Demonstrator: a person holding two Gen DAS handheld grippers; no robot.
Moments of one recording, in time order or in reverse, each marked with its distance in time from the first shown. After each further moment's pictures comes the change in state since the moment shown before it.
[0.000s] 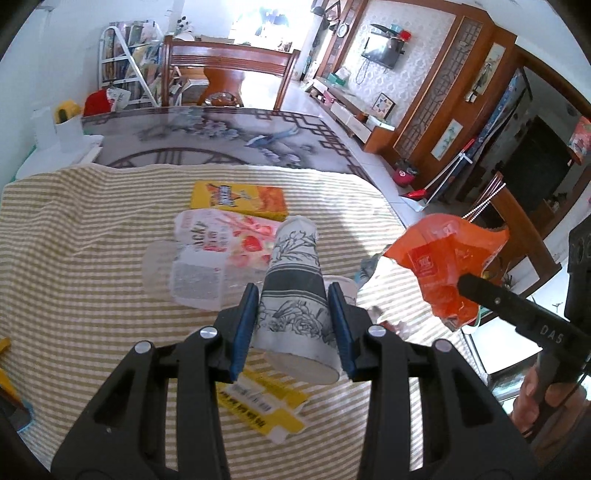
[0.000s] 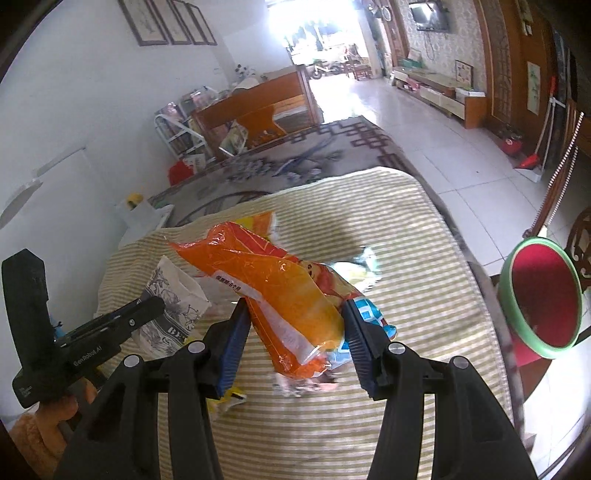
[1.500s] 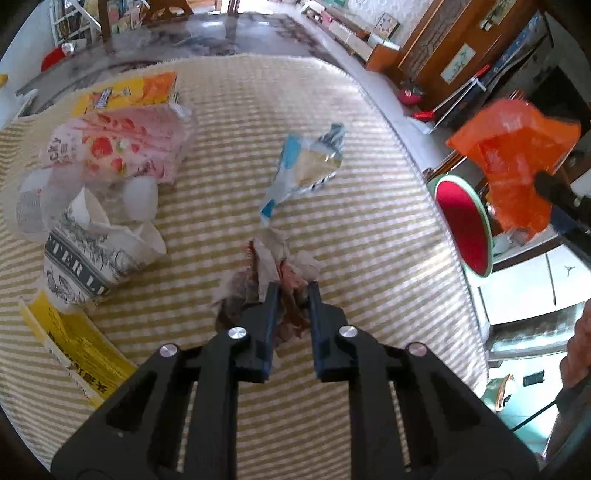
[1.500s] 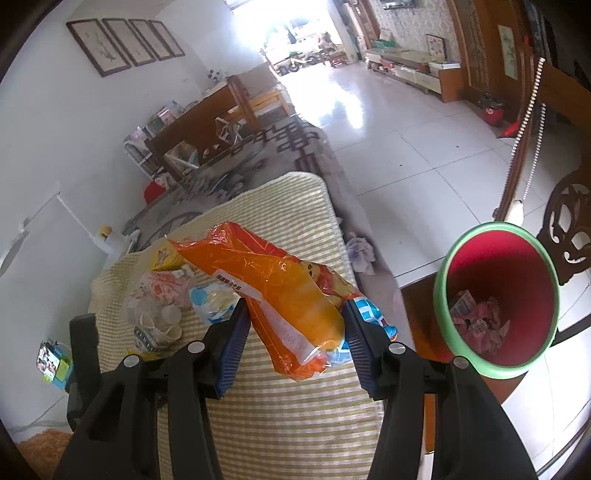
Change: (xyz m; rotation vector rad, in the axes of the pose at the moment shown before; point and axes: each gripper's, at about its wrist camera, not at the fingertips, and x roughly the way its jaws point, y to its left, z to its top) left arm 0.118 -0.110 -0.044 0.030 0.319 0.039; right arm -0.030 -0.163 0.025 0.123 0.024 0.025
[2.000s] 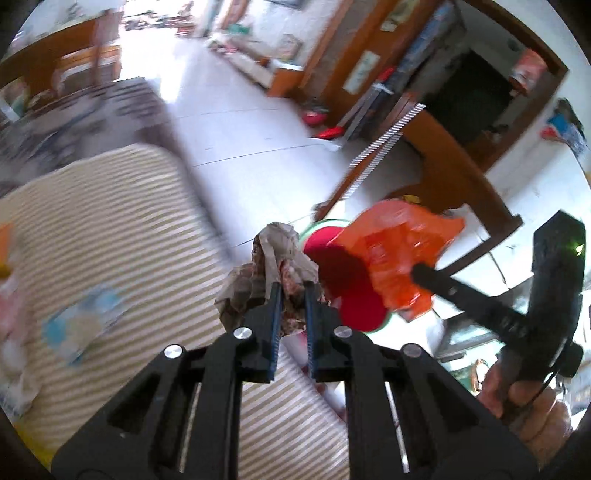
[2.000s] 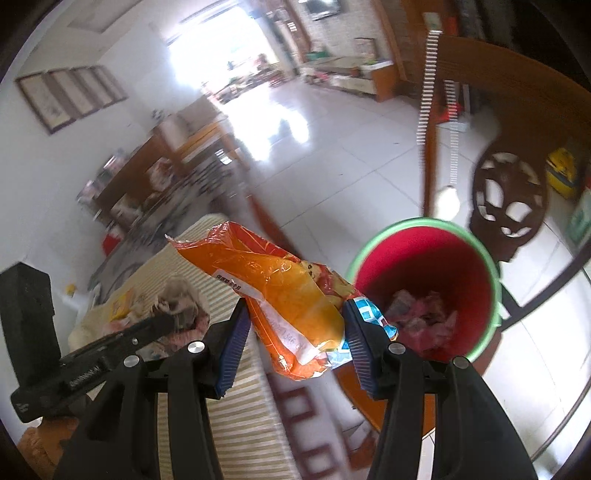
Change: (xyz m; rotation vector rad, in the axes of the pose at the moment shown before) left arm 0.004 -0.168 0.082 0.222 -0.110 -0.283; right arm -0.042 -0.106 0.008 0.197 -0.091 -0.137
